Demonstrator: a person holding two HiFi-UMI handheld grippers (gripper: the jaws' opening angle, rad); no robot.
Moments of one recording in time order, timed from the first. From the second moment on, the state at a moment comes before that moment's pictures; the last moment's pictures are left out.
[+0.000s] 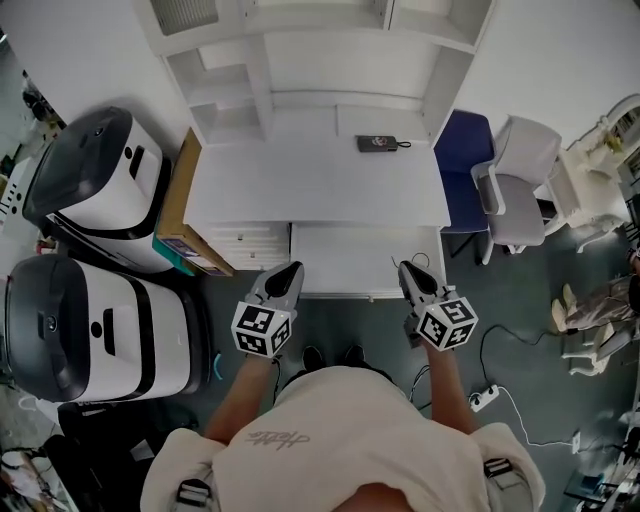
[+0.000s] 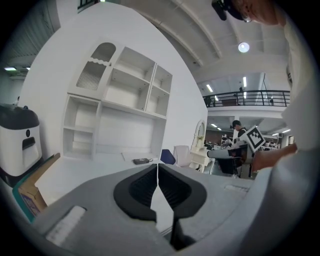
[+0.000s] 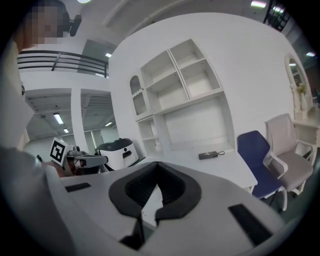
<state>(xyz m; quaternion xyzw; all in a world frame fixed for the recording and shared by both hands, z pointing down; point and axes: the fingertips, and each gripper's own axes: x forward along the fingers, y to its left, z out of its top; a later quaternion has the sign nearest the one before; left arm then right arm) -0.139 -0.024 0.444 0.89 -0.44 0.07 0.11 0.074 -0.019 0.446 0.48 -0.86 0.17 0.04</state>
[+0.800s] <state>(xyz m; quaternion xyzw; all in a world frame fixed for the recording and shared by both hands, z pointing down) -0.131 -0.034 0.330 0.89 -0.46 0.02 0.02 0.045 -0.008 0.352 0.46 -0.89 0.01 0.06</state>
